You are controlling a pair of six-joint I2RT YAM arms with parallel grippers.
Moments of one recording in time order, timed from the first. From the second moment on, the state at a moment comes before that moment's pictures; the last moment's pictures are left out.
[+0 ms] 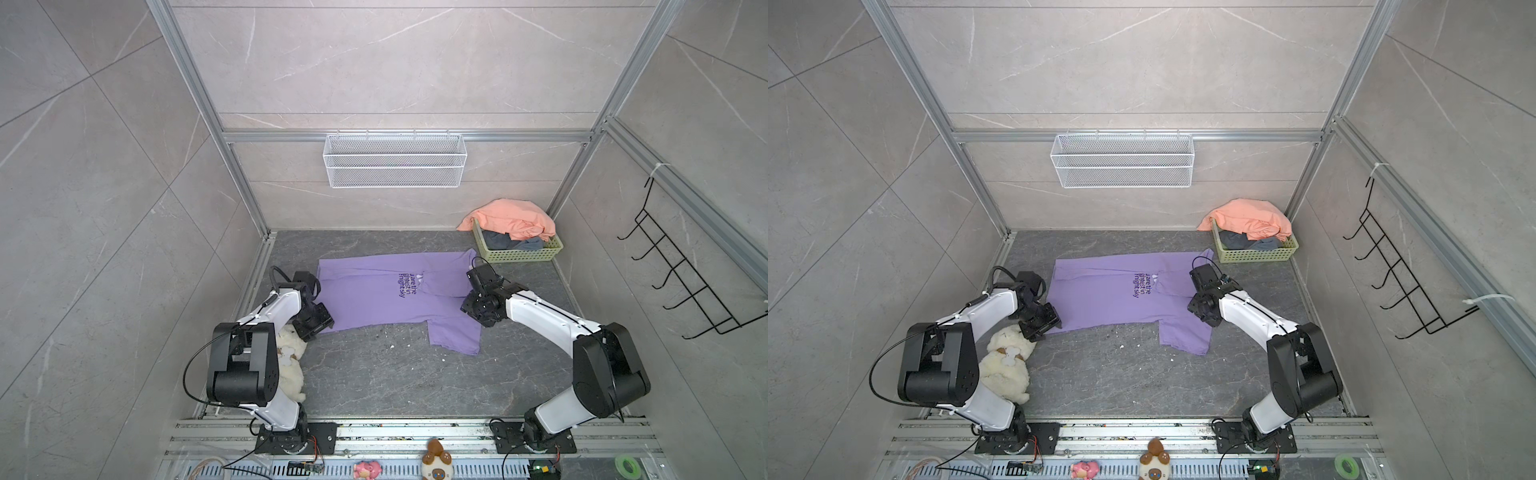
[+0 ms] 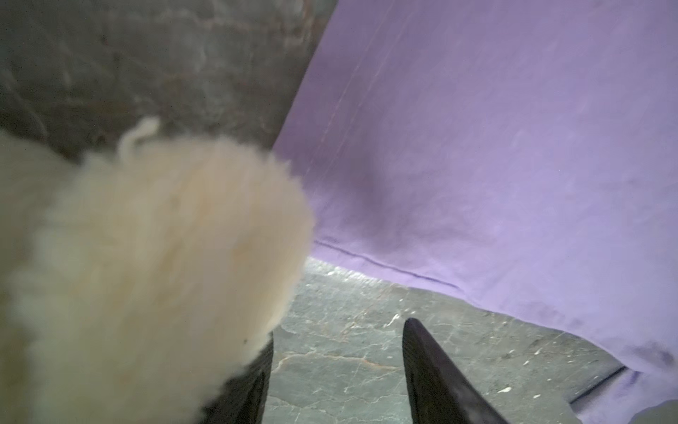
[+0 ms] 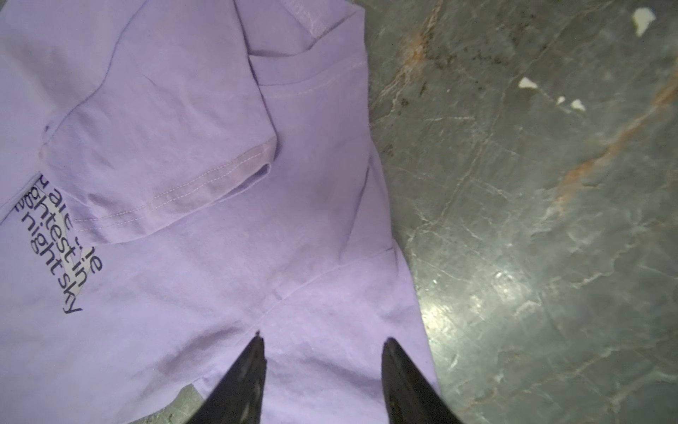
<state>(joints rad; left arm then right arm) -0.05 1.59 0.96 -0.85 0.15 -0.61 0.38 1.56 1.00 -0.62 0.14 0.94</state>
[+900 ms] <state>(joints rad) -0.01 1.65 0.94 -0.70 0.06 -0.63 0.41 1.43 0.89 -0.71 0.22 1.00</state>
